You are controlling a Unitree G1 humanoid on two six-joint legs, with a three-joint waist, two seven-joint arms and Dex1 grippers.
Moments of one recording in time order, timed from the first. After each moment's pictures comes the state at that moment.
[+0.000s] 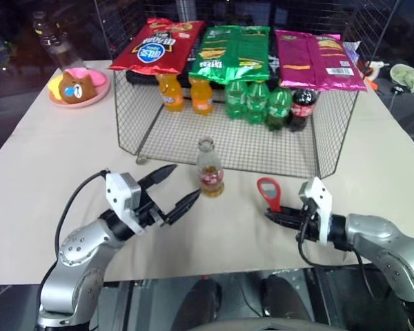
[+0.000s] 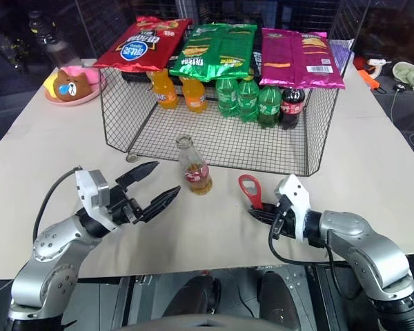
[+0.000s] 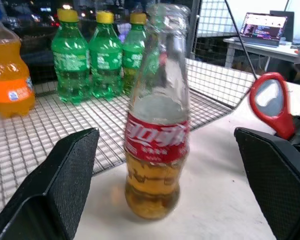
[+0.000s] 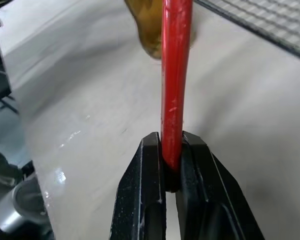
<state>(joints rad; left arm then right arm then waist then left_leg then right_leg) 0.21 0.52 0.20 -0.52 -0.61 0.22 -0.76 -0.04 -0.60 0.05 -0.57 0.60 0.83 0.68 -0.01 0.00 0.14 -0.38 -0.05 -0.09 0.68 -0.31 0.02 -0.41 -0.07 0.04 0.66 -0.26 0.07</state>
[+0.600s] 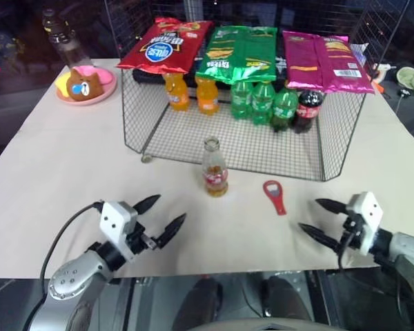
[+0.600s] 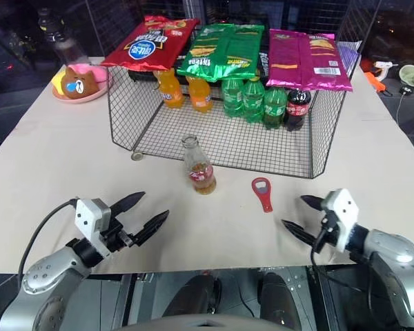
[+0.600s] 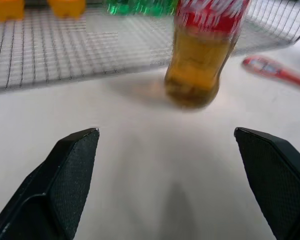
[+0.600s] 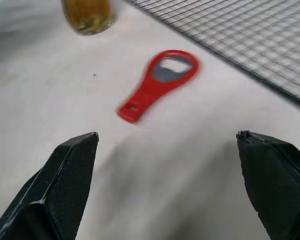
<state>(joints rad) 0.43 0.51 0.23 -0.50 -0.45 0.20 -0.66 0.27 -0.65 -0.22 -0.35 0.49 0.27 0.89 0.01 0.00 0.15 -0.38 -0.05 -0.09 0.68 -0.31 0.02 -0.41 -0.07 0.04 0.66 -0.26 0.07</state>
